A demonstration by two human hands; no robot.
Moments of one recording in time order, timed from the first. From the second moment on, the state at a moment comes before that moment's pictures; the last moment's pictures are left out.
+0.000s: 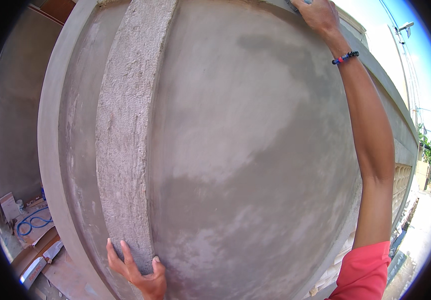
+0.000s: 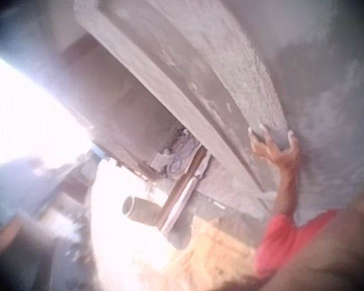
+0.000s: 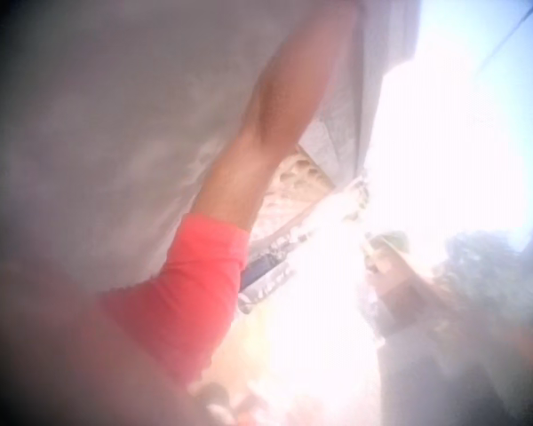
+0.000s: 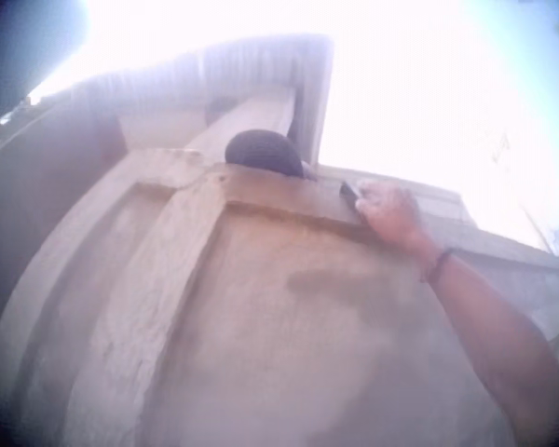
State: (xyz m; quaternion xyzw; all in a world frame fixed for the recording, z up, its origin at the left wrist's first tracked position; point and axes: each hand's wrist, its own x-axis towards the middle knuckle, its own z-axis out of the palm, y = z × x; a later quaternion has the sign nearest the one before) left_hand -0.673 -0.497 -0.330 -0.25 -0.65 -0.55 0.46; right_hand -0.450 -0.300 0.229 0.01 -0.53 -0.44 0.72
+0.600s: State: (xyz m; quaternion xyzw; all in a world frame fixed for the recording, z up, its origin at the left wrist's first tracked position) left_hand -0.683 -0.503 -0.340 -0.26 -0.66 -0.50 0.50; right_hand -0.480 -0.350 0.178 0.02 -0.59 -0.40 0.70
